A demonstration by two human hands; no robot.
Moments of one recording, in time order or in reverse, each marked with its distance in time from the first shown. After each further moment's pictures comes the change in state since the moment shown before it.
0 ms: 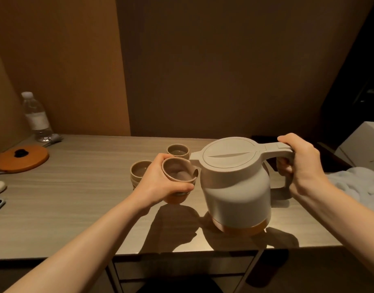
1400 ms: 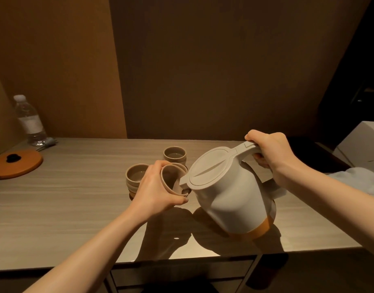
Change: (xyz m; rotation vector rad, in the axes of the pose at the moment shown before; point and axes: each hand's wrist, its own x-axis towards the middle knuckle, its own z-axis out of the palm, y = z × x) left_hand 0.008 -0.026 0.009 0.268 0.079 0.127; right_hand 0.025 -0.006 0.033 -0.275 -0.169 -0.011
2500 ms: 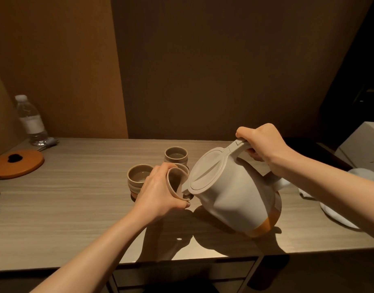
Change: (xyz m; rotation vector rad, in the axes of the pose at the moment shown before) left_hand 0.001 -0.001 0.003 0.135 -0.038 0.029; right_hand 0.014 -0.012 0.016 -0.248 -0.044 -0.077
